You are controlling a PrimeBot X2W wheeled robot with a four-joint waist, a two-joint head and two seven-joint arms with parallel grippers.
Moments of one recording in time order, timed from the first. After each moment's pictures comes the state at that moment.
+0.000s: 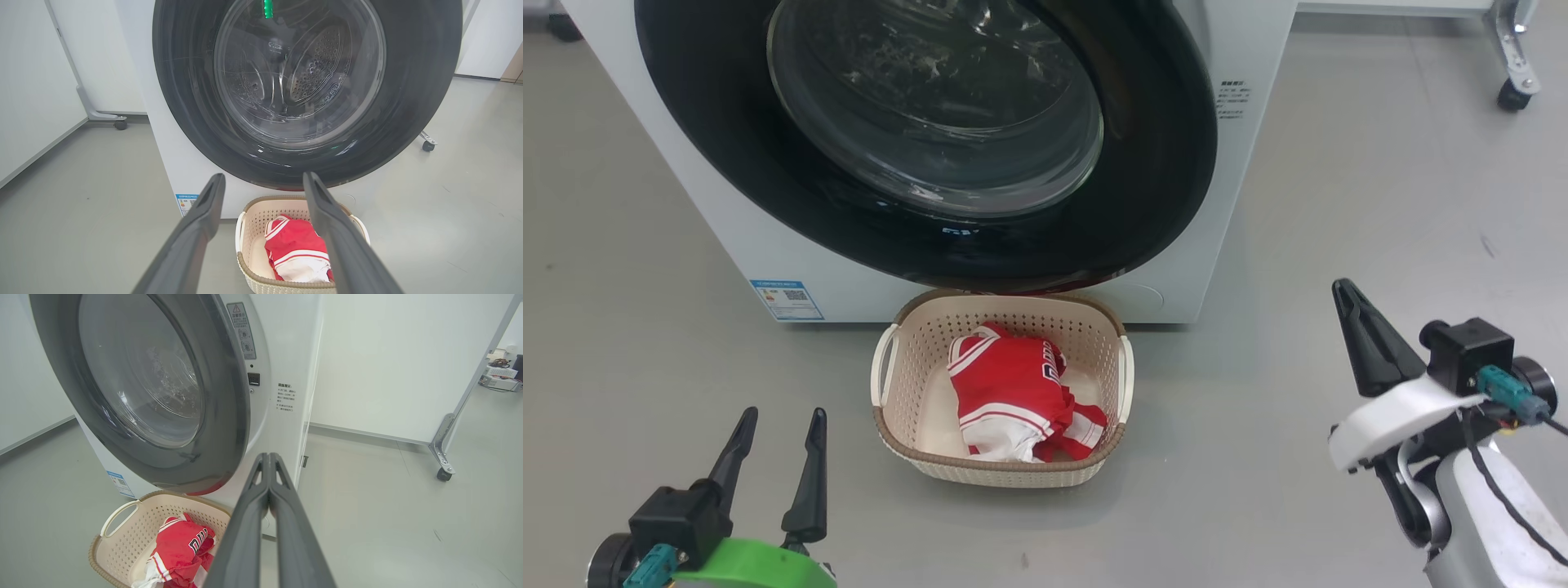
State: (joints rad) left arm 0.09 0.21 -0.24 -0.05 -0.48 0.09 -0.12; right arm -0.14 -0.21 0.21 0.18 0.32 0.05 -0.10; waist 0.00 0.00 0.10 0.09
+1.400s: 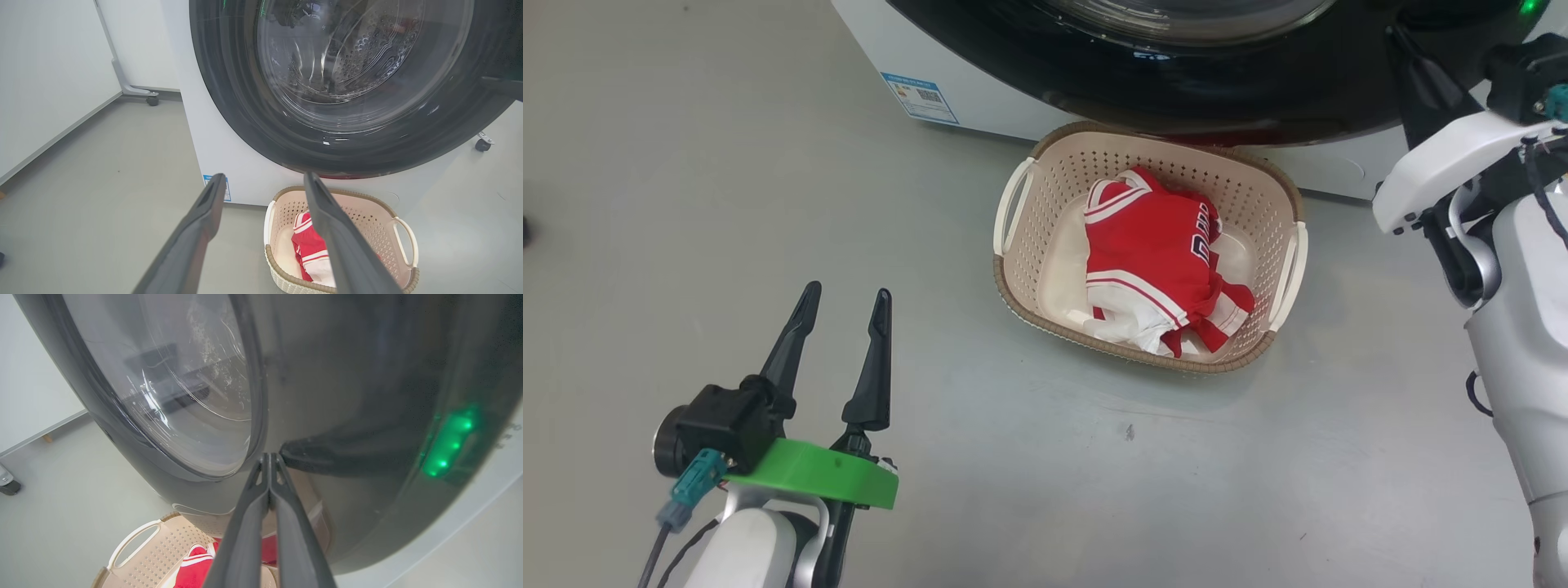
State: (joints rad) left arm -0.17 0.11 -0.31 0.03 -0.46 0.03 -0.21; right arm -0.74 -0.26 0.22 0.53 0.30 0.10 -0.05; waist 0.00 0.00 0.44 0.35
